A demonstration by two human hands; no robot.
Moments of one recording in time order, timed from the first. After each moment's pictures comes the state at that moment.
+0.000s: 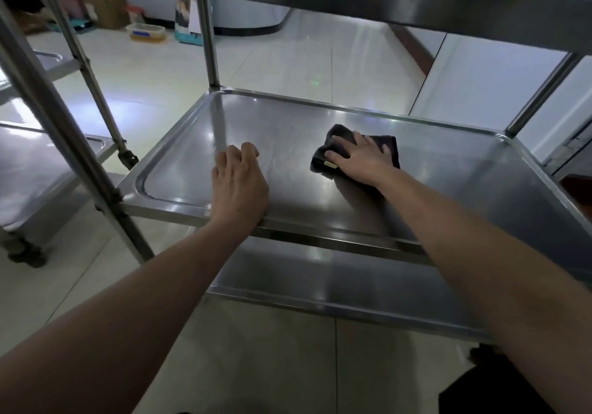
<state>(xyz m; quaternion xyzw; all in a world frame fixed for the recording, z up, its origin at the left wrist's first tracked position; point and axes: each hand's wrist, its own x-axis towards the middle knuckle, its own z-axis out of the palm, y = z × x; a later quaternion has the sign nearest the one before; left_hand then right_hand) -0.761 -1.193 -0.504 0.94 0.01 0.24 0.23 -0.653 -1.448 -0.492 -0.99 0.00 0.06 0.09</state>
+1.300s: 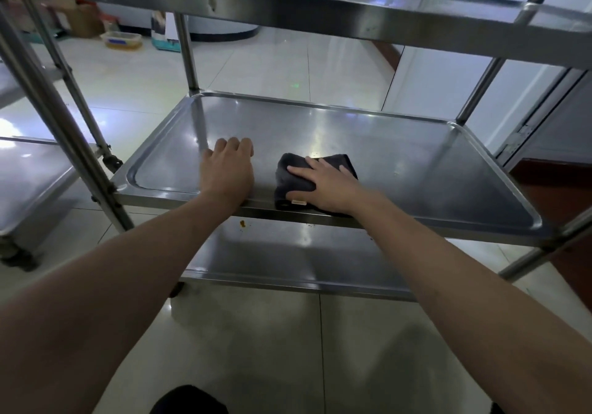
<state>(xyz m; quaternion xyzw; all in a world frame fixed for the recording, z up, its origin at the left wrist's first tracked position) -0.774 -1.200 -0.481 0.97 -0.07 0.24 0.08 -0.787 -1.426 -0.475 -0.98 -0.13 0.09 0.10</state>
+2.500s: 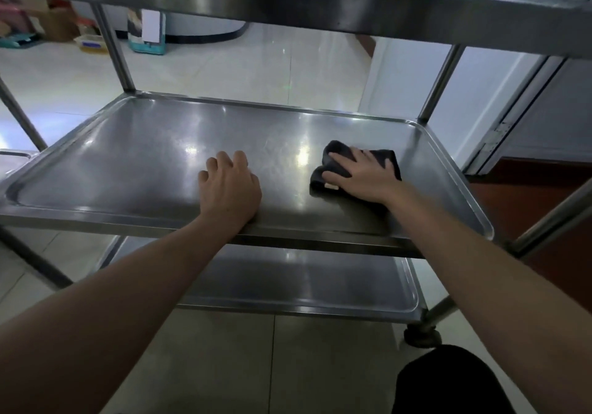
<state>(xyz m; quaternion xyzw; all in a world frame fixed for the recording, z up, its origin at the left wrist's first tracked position) -0.763 -1.365 -0.511 0.96 -0.02 0.23 0.12 -0.740 -1.646 -0.484 -0.99 0.01 0.09 0.09</state>
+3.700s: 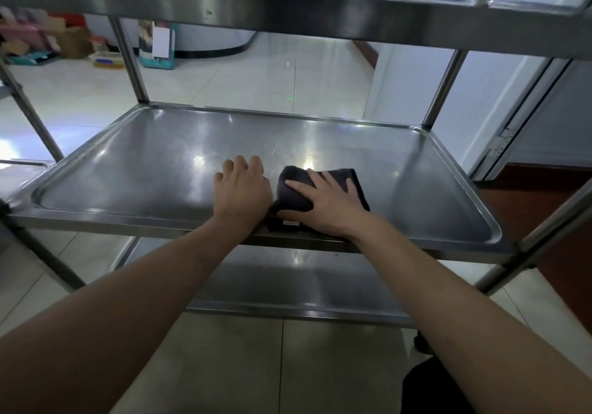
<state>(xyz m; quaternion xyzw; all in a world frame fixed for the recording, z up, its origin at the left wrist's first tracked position) -0.770 -1.365 -0.503 0.96 -0.06 0.22 0.12 -0.790 -1.556 -0.498 -0.99 -0.12 0.06 0.09</state>
